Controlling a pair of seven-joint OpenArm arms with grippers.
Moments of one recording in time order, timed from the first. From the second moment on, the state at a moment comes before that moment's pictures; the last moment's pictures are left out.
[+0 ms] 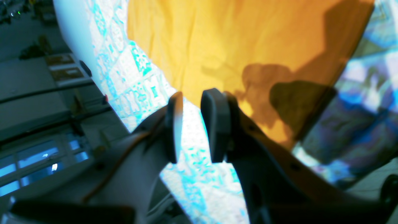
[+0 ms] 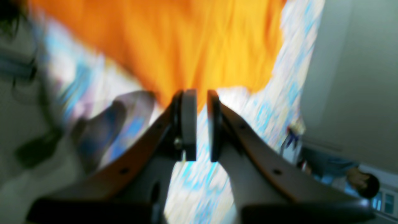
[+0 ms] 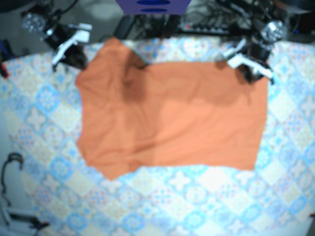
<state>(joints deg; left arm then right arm) 39.7 -30.7 1.7 112.4 44.7 -16.6 21.1 -43.1 28.0 5.8 102.3 -60.2 11.9 20.6</state>
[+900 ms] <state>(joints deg) 39.8 -30.6 1.6 112.5 44.6 -16.7 21.4 -38.3 27.8 -1.2 87.6 -66.9 3.9 20.3</state>
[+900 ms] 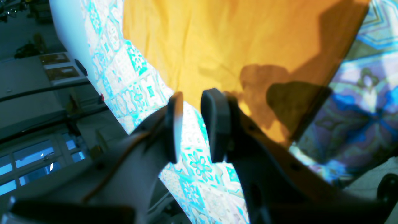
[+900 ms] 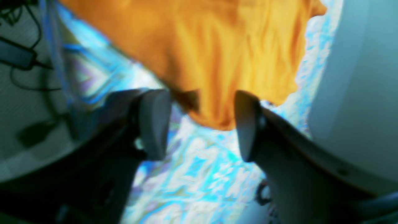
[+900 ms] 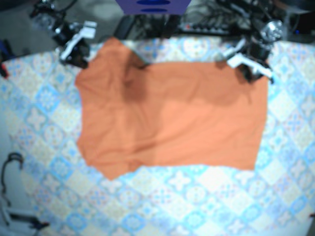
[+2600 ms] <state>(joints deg) 40.4 -30.6 1.4 112.5 44.9 -16.5 21.6 -34.1 23.2 -7.3 88.1 -73.9 4.1 20.1</state>
